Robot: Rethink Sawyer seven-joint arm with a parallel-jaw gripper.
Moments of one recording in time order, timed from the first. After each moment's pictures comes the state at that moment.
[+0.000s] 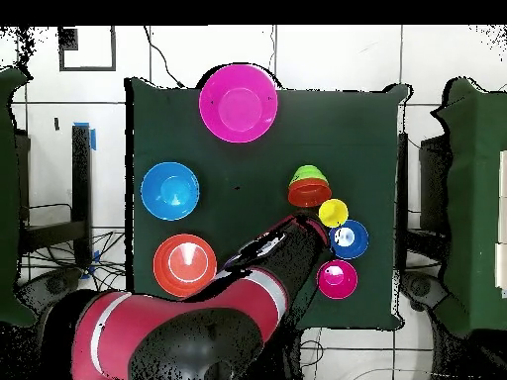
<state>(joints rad) 0.05 -0.14 -0.51 1.45 -0.60 0.08 1.77</state>
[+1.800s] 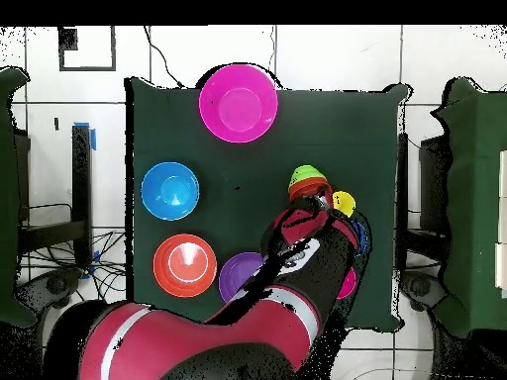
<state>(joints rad) -0.01 -0.27 -0.52 1.47 -0.50 -0.15 1.80</state>
